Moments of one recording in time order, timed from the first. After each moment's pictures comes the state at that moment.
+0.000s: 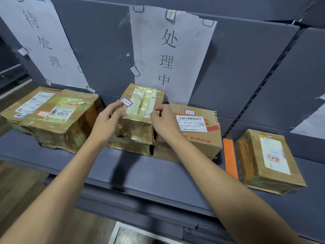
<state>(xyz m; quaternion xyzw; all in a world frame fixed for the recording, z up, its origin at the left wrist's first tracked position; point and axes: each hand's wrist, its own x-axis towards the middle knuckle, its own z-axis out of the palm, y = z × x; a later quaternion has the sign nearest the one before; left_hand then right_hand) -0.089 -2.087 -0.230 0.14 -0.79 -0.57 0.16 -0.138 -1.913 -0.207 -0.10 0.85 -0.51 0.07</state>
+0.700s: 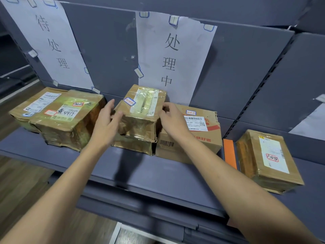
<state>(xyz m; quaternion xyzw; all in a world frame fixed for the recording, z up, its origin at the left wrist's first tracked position) -0.064 -2.090 -0.227 0.14 -0.84 -0.50 0.19 -0.137 -1.901 -0.203 -0.11 0.86 -0.50 0.06</state>
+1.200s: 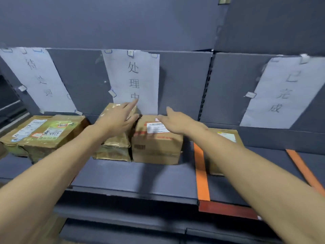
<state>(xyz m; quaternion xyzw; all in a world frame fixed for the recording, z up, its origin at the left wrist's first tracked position) -0.062 -1.983 -0.131 -0.06 -0.99 -0.11 0.09 -0.099 -1.771 -0.128 -0.18 0.96 -0.19 0.09</state>
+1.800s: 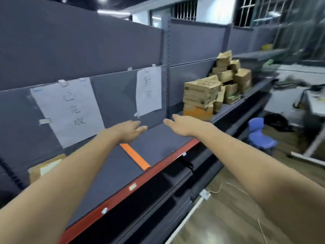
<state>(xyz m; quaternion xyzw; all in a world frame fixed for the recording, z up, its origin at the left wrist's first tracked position) 0.032 -1.402 -0.085 -0.42 -0.90 -0.08 -0.11 0.192 -1.250 -0.060 0.25 0.95 -0.19 0.01</state>
